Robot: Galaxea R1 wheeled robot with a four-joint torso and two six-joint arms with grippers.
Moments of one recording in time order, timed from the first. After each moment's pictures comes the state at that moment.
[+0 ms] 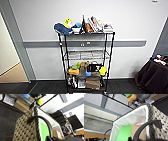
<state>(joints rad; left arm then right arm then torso) 0.88 2.14 -1.26 -0.05 -0.09 -0.34 -0.90 2.26 -1.34 0.03 0.12 0.42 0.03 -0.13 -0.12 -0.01</state>
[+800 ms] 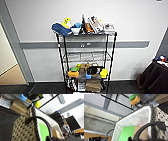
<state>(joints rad) 0.86 2.10 -1.18 -0.05 -0.08 -0.34 -0.86 2.20 -1.23 0.03 0.11 0.42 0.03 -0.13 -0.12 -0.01</state>
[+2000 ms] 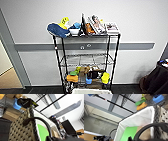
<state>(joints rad) 0.82 2.01 -1.04 -0.05 -0.13 -0.34 -0.78 2.11 -1.09 0.03 0.09 0.43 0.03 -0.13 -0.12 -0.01</state>
